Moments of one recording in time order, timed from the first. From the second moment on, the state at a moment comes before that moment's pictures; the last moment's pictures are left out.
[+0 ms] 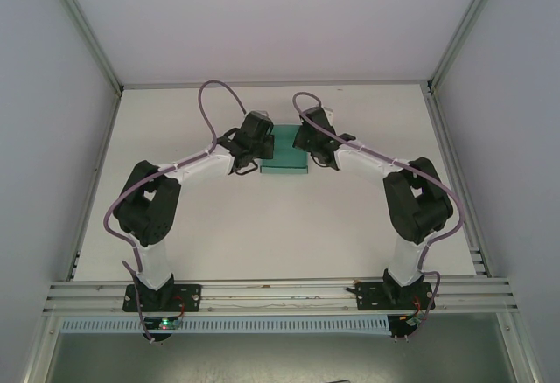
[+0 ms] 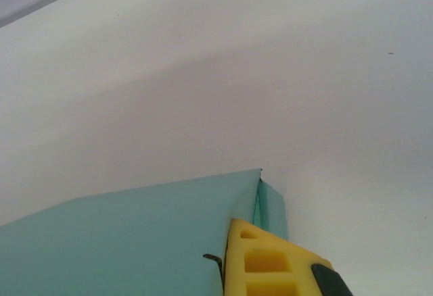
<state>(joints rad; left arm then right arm) -0.56 1.85 1.28 -0.23 -0.12 -0.44 0.51 1.82 1.22 -0.16 0.19 0.72</state>
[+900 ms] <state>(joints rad) -0.60 1.64 0.93 -0.16 -0.04 -0.47 0.64 1.67 0.81 0.22 0.31 0.39</state>
